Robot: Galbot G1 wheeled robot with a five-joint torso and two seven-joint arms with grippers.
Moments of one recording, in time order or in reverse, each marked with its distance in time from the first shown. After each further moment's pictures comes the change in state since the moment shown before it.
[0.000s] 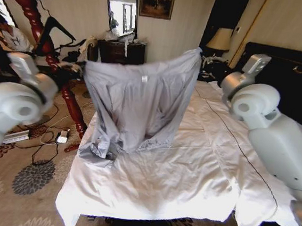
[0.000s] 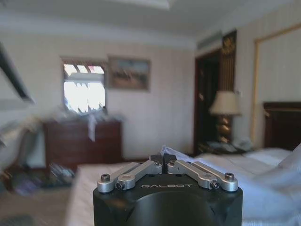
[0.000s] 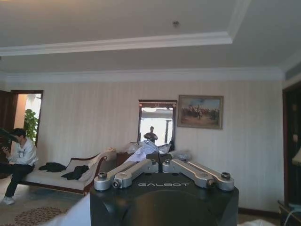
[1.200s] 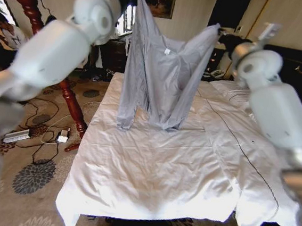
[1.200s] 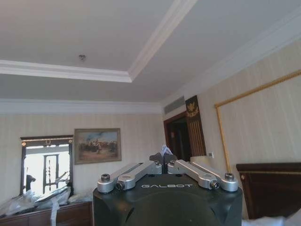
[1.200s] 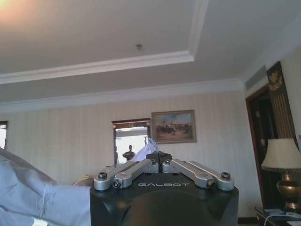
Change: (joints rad) left arm -0.733 -0.317 0.327 0.323 -0.012 0.019 0.024; right arm 0.125 -0.077 0.054 -0.093 0.134 0.021 0.012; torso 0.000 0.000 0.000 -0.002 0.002
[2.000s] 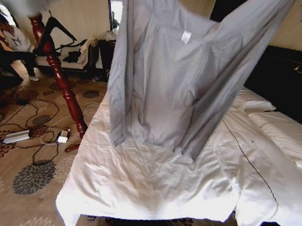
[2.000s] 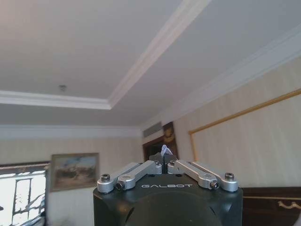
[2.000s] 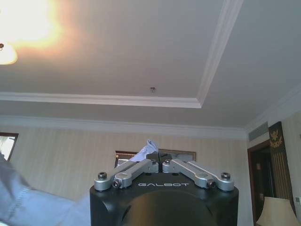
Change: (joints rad) left arm -0.173 0.148 -0.108 -0.301 -0.287 0.137 -0.152; right arm -0.173 -0.316 0.401 0.314 0.212 -0.062 0.015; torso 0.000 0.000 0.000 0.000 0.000
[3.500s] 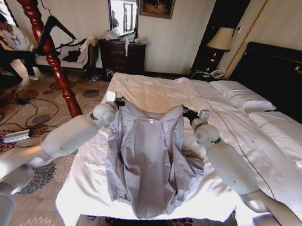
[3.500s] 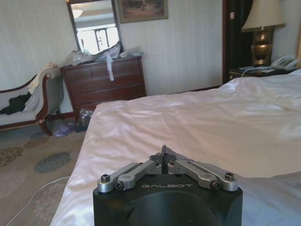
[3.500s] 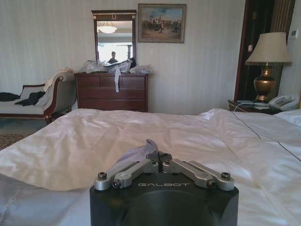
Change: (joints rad) left arm 0.901 -0.286 -0.009 0.402 0.612 -0.026 -0.053; right arm -0.273 0.588 -0.472 -0.587 -0.624 0.149 -0.102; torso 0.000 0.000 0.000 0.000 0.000
